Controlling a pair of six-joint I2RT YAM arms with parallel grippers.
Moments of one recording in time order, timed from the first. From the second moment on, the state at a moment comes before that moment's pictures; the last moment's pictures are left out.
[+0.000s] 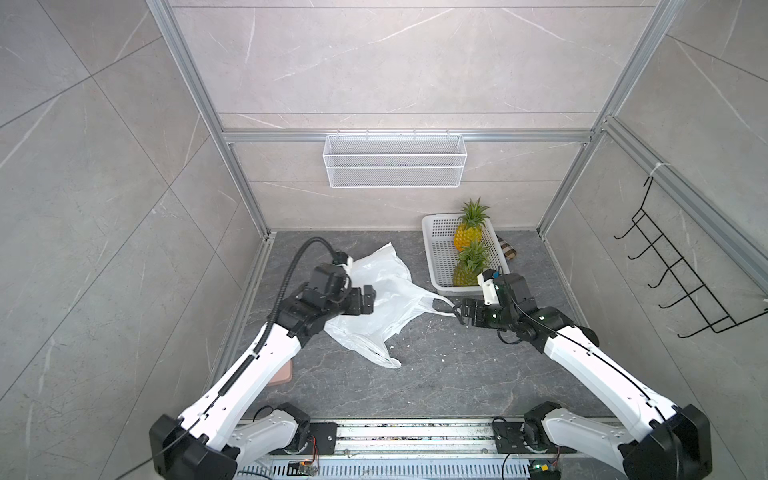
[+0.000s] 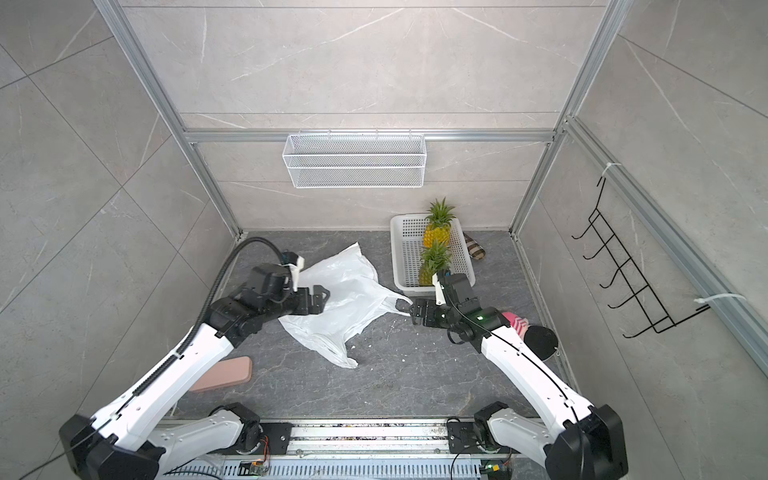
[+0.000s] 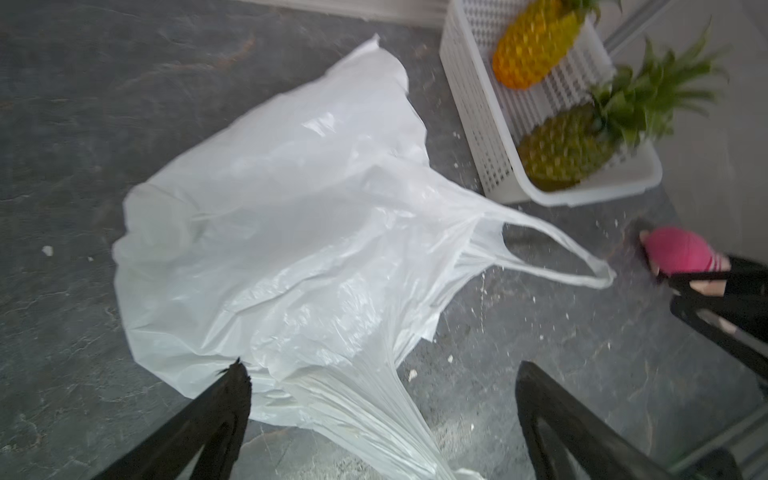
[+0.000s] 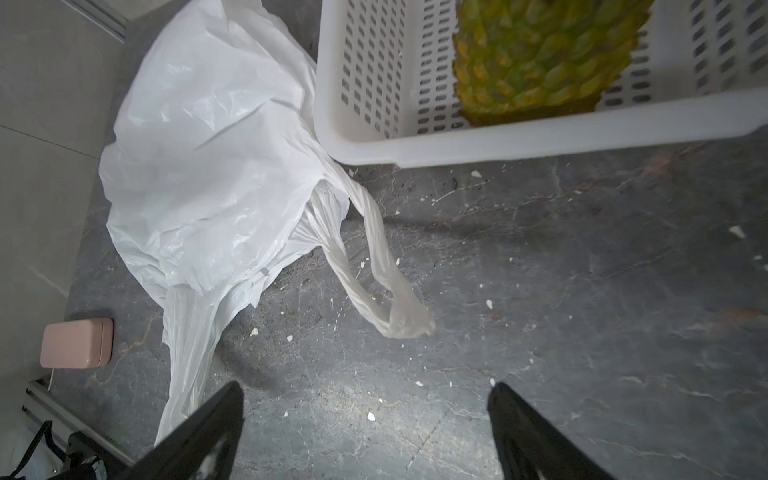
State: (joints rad) left arm -0.62 1.15 1.10 -0.72 -0.05 -0.38; right arm 0.42 1.15 0.87 -0.57 -0.17 0.47
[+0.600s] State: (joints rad) left arm -1.05 1.73 1.37 -1.12 -0.37 -0.51; right arm 0.42 1.19 0.81 -0.49 -0.10 0.56
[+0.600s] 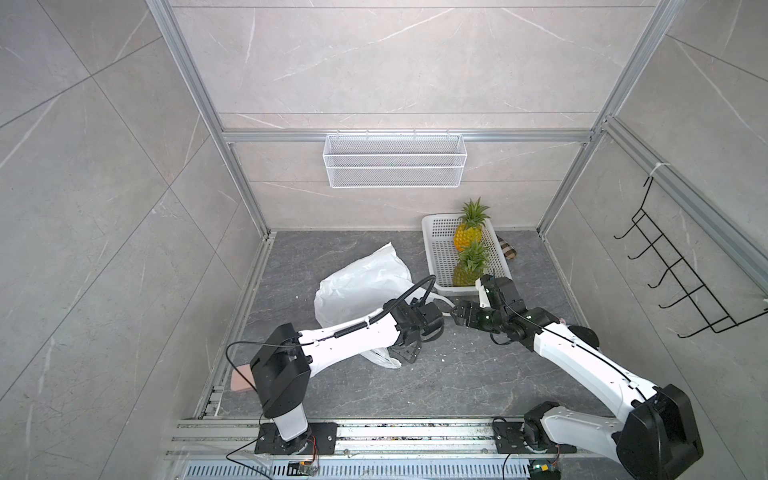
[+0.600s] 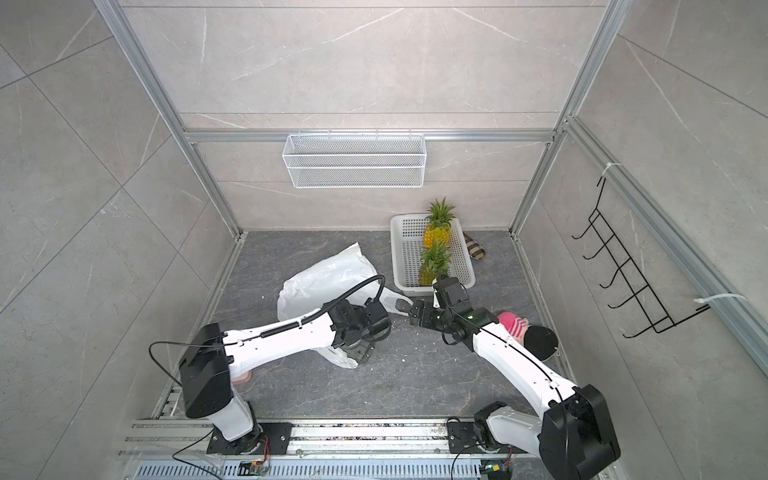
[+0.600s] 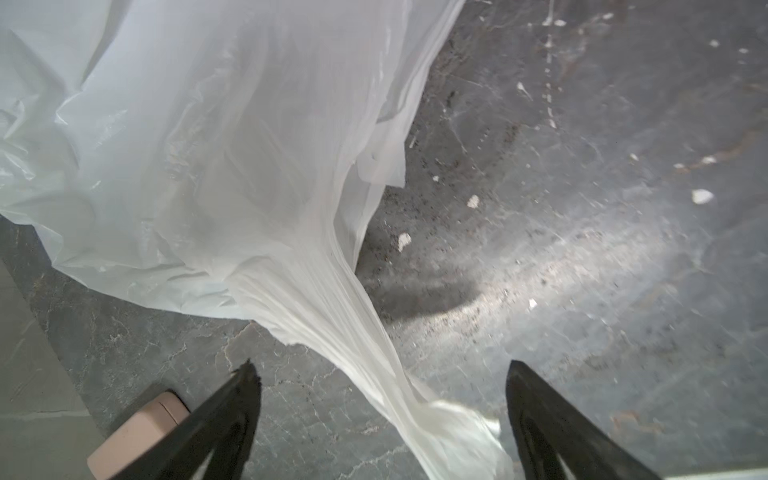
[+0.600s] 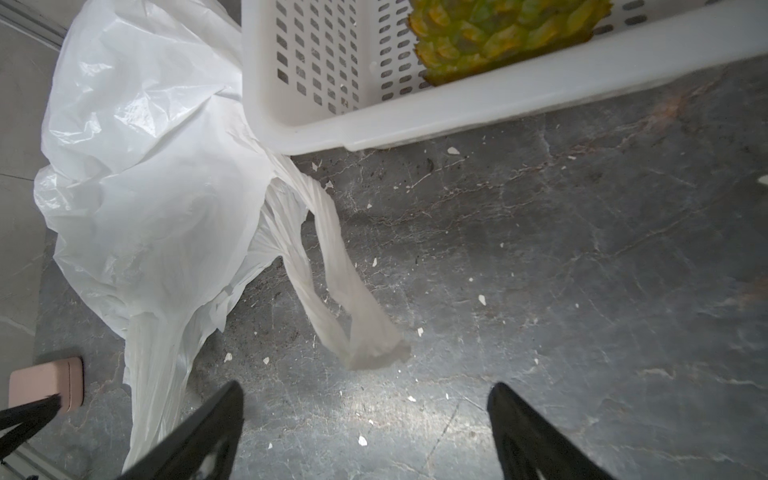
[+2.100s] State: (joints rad) left arm -0.79 2.04 1.47 -0.82 -0.48 -0.03; right arm 0.43 1.37 0.80 -0.39 -0.11 0.43
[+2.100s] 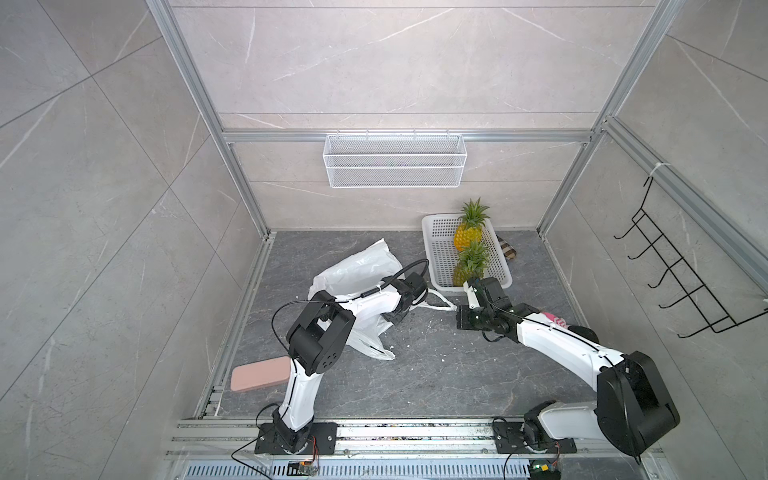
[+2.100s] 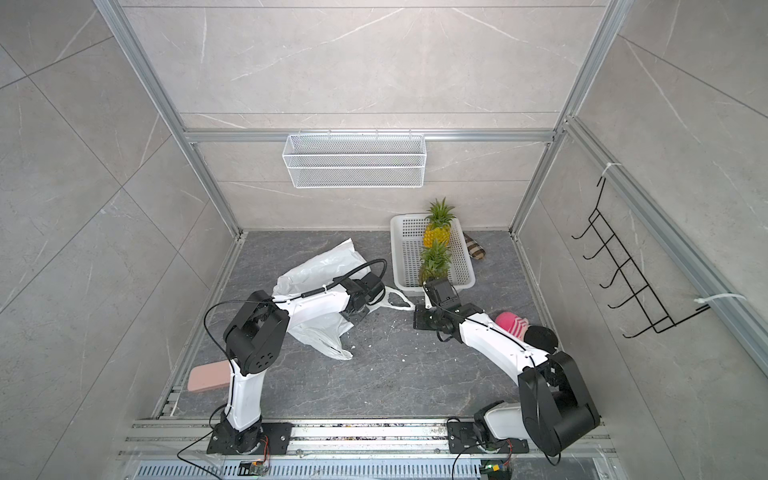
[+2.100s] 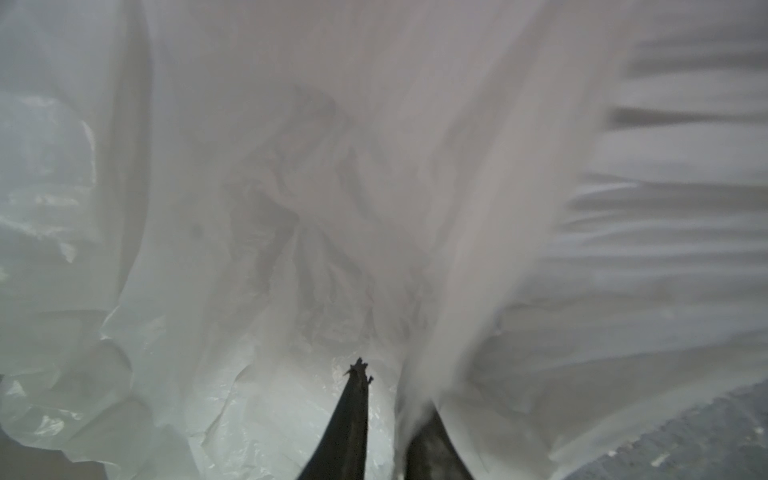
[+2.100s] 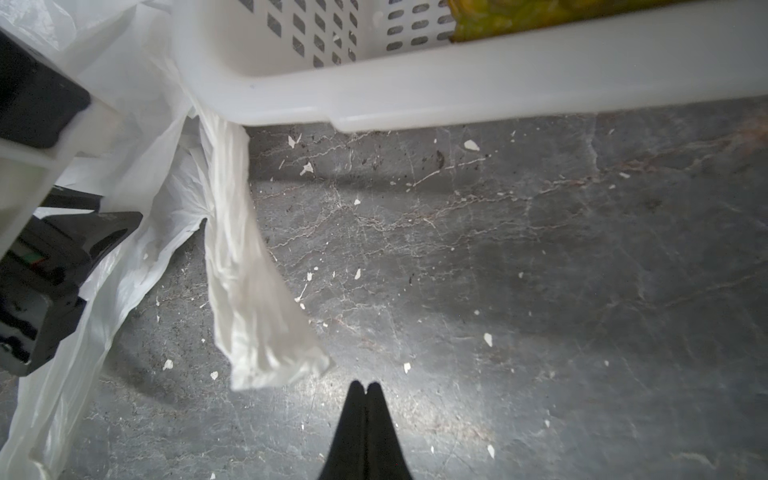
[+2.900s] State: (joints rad) left arm -0.68 1.73 1.60 -1.01 -0.31 -0.08; right arm 0.43 1.22 0.88 -0.33 -0.25 0.40
